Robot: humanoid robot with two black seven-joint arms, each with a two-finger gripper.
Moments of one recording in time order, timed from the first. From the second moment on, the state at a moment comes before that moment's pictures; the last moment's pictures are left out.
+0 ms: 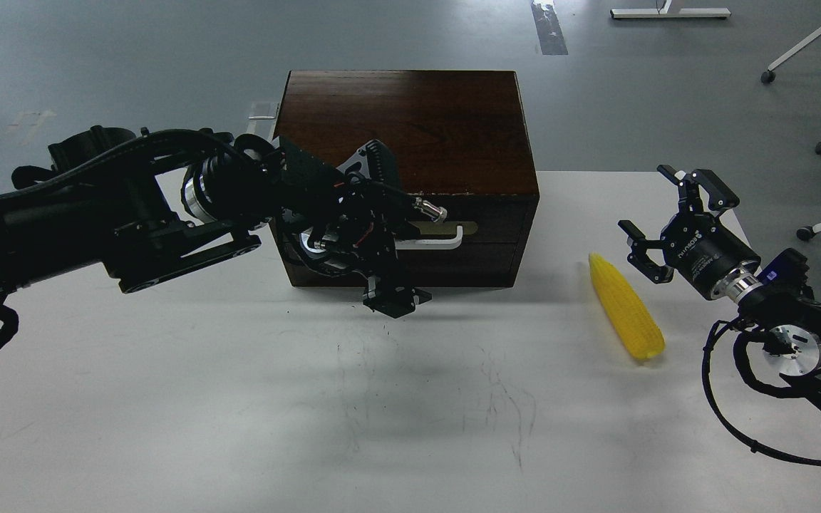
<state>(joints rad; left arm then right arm) -1.30 0.33 -0.09 -1.20 2.18 -0.49 -0.49 0.68 -0.55 0.29 0.75 0.06 0.49 0.49</state>
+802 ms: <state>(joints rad) -1.29 0.33 -0.04 -1.26 2.18 -0.49 -0.49 0.68 -0.55 0.29 0.75 0.06 0.49 0.49</state>
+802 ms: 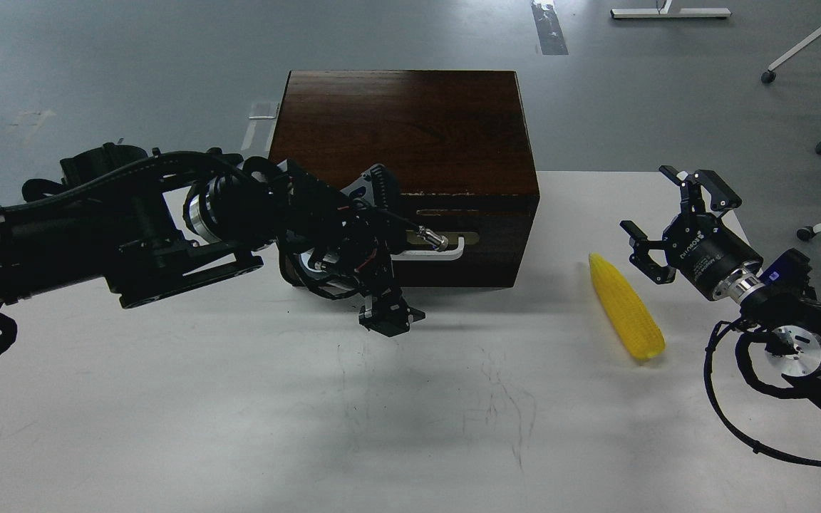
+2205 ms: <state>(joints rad) -1.28 0.41 -0.03 -1.50 2.18 -0.49 -0.49 0.66 -0.55 0.29 0.75 0.06 0.49 0.49</state>
